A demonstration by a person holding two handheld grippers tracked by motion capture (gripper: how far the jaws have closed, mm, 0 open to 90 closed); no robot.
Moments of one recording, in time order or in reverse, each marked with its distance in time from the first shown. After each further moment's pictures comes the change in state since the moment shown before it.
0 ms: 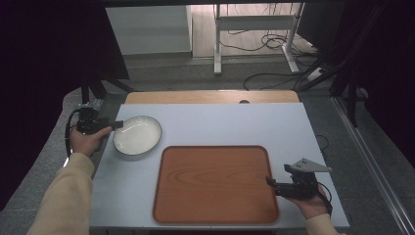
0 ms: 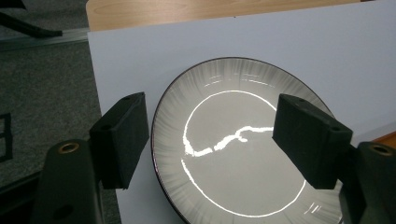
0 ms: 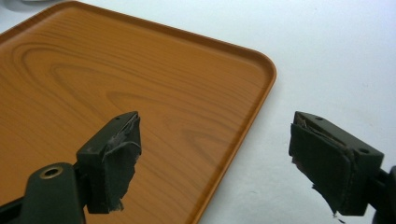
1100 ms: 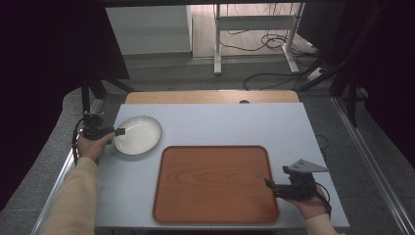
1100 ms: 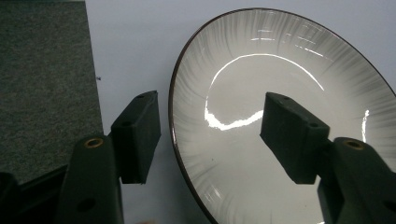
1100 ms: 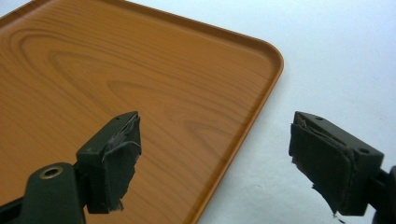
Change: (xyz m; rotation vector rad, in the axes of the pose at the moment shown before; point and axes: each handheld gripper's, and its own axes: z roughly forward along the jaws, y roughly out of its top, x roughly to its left) left arm 0.023 -0.028 0.038 0.079 -0.022 -0.085; right arm 0.002 -0.003 0.004 0.034 0.008 -0.015
